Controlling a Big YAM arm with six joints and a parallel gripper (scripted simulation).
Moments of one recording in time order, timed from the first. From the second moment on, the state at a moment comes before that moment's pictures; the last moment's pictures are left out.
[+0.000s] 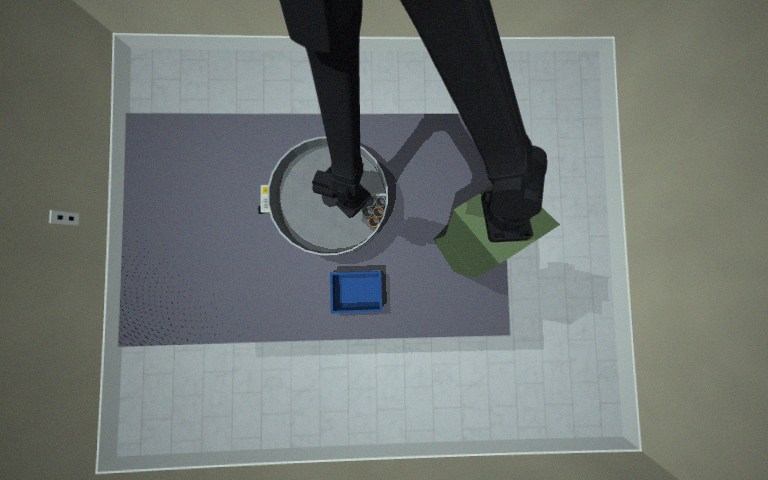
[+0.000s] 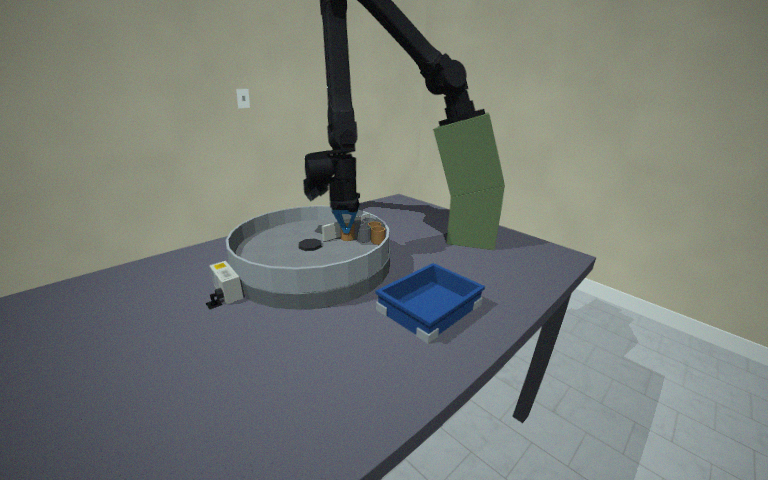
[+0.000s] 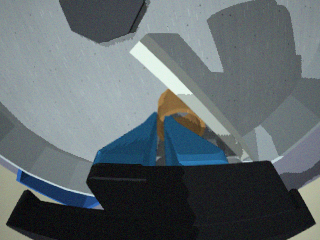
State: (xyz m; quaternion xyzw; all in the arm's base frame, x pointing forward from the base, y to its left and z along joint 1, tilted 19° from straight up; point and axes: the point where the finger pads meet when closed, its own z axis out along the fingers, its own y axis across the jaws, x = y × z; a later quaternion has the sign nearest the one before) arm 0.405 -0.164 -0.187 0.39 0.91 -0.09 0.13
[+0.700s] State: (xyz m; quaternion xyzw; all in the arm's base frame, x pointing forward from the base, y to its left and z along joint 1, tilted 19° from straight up) arm 0.403 -0.161 -0.177 0.38 0.91 -0.09 0.13
